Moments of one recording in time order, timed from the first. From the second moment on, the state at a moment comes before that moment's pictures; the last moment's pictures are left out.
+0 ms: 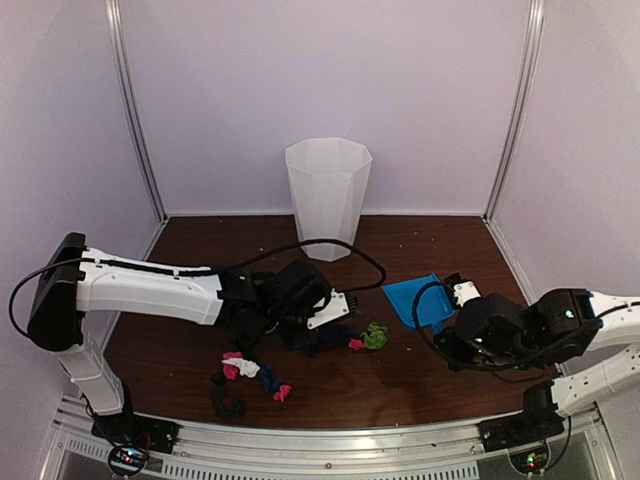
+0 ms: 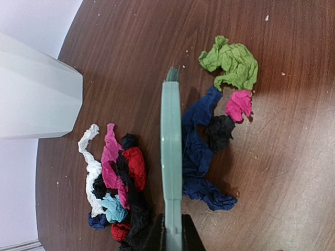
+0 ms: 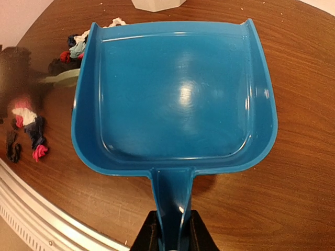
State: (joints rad) left arm -1.16 1.72 1.20 -0.42 -0.37 0.33; right arm 1.30 0.93 0.79 -0.84 0.56 0.89
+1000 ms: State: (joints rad) left arm -1.14 1.67 1.17 -0.37 -0.36 0.28; right arm 1.40 1.04 0.76 -1.08 0.20 0.81
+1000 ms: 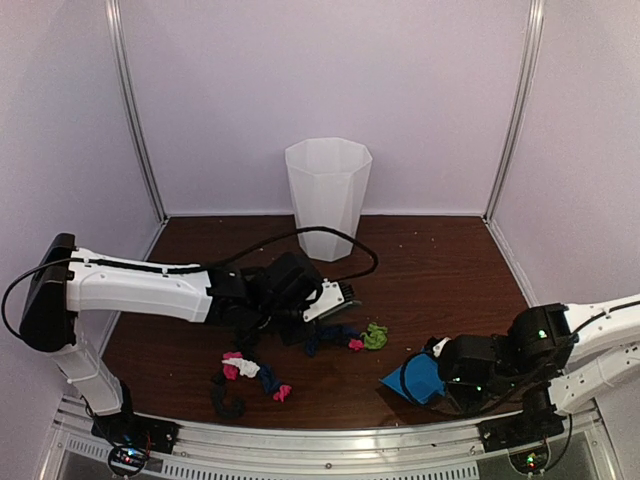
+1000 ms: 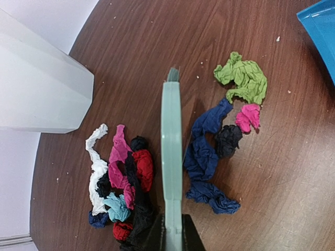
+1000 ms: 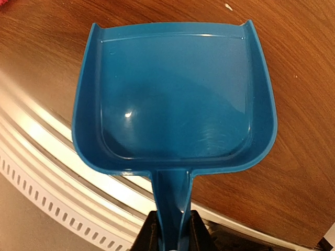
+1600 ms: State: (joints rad) left arm -1.13 1.94 1.50 -0.45 -0.23 0.47; right arm 1.40 1.22 0.67 -0.80 0.18 0.79
